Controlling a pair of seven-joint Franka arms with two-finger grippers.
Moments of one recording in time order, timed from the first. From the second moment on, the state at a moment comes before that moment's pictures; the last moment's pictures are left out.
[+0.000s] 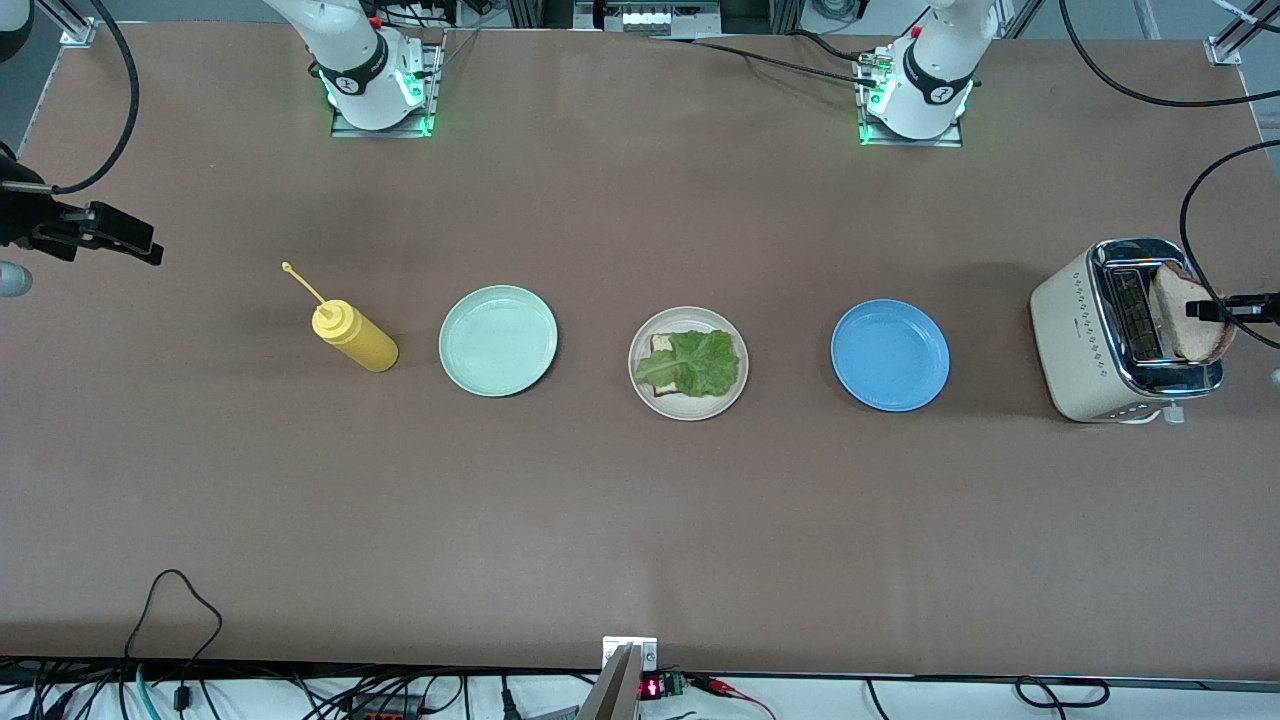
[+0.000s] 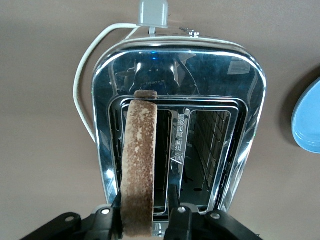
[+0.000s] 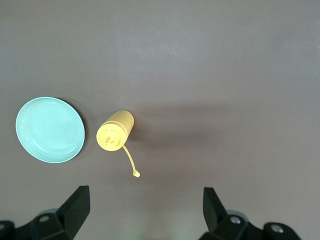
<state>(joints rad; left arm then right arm) 0.45 0.45 -0.03 -1.50 0.09 1.56 0.31 0.00 0.09 -0.04 -1.52 -0.01 1.52 -0.01</state>
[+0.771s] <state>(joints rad) 0.44 0.44 -0.05 -1.24 0.09 1.21 0.36 0.00 0.09 -0.04 -1.52 -0.01 1.52 -0.01</state>
